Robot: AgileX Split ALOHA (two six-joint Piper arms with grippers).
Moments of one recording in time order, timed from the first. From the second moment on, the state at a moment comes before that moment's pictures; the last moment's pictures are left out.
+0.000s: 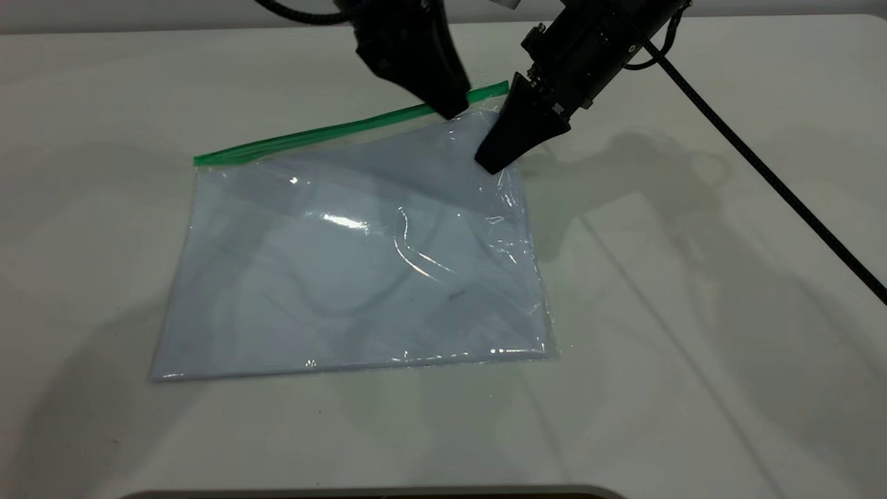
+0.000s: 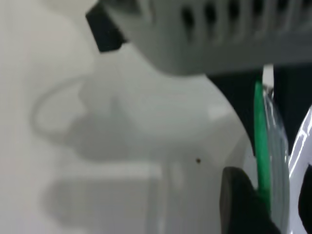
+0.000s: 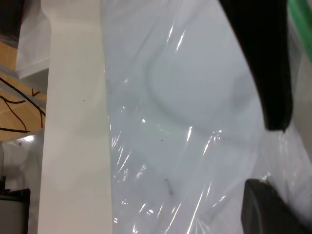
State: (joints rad) left arm -0.38 2.55 -2.05 -0.70 1.06 1.51; right arm 0.27 2.62 -1.89 0.91 1.15 -1.52
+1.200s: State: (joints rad) left arm -0.38 2.58 -2.05 -0.78 1.04 1.56; right arm 0.20 2.62 -1.89 0.96 1.18 -1.49
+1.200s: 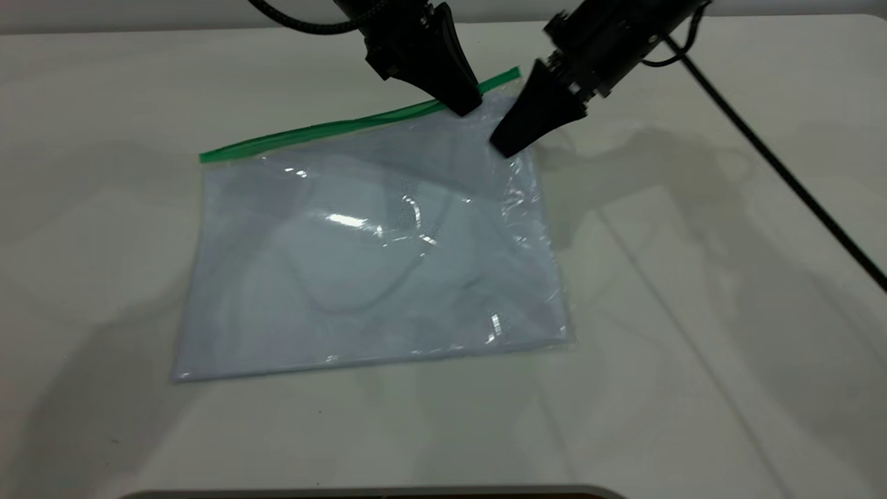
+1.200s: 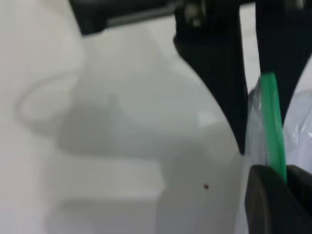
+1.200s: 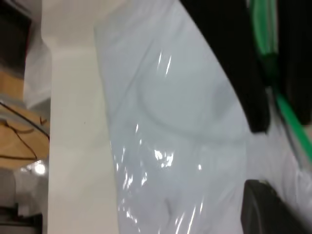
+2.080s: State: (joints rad) left arm -0.25 2.58 -2.06 -0.61 1.14 1.34; right arm 0.09 2.62 -1.89 1.01 1.22 -1.47
